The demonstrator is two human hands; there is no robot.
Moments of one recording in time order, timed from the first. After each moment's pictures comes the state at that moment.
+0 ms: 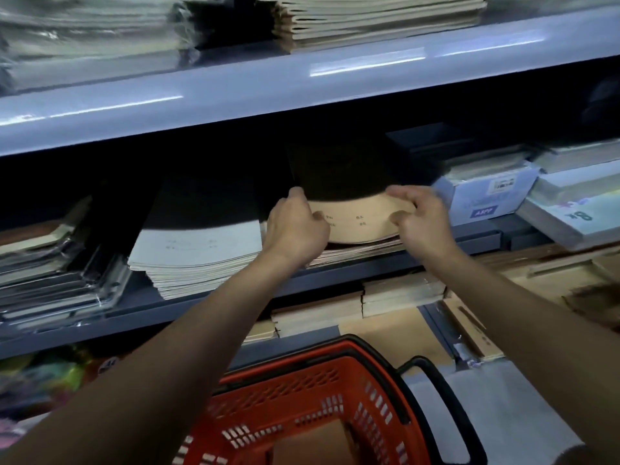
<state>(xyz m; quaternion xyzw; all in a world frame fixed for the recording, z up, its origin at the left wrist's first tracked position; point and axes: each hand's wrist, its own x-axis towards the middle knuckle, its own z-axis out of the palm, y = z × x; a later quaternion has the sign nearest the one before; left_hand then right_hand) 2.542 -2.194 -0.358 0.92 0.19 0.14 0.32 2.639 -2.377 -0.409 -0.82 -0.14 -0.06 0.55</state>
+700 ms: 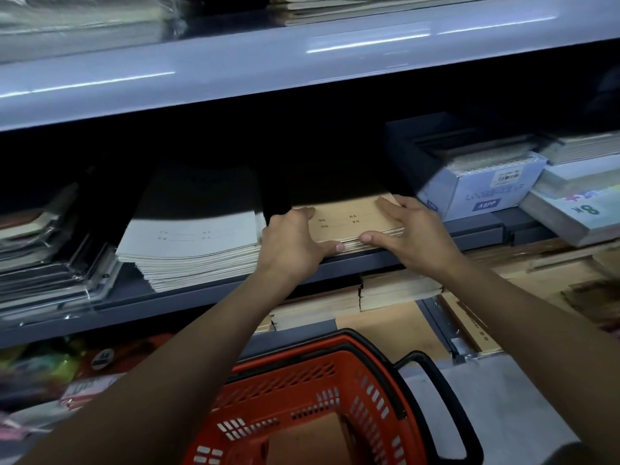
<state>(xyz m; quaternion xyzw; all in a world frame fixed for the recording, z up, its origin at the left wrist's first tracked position) 2.530 -2.194 -0.388 0.95 0.16 0.13 0.22 2.630 -2.389 -0.425 -0.91 -0.25 -0.01 0.34</state>
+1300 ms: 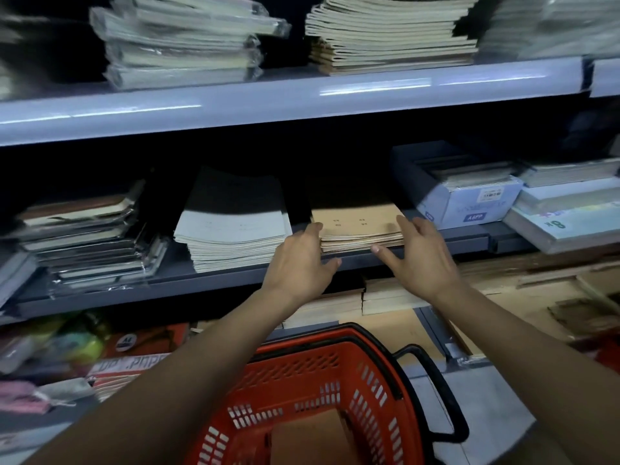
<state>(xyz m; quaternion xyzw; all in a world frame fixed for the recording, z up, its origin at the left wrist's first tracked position) 2.453 -2.194 -0.384 0.96 0.10 0.17 0.22 2.561 -2.395 -0.417 -0.94 -0.21 -0.09 0.24</state>
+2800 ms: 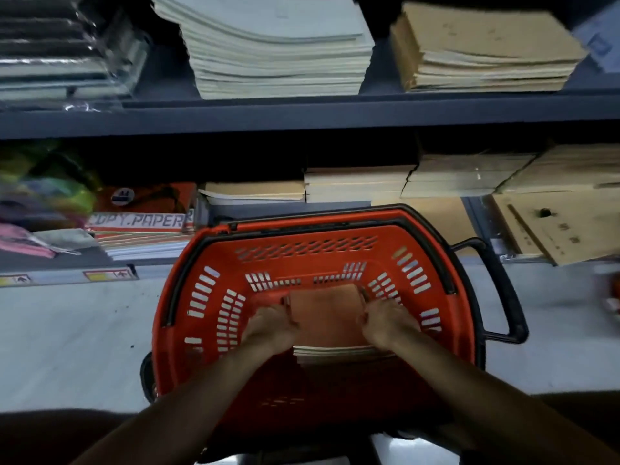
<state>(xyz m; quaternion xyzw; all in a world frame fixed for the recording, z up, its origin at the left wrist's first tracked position) 2.296 -2.146 -0.685 0.83 0.37 -0.30 0.30 2.408 -2.335 -0.689 -0.92 -0.14 0.36 0.03</state>
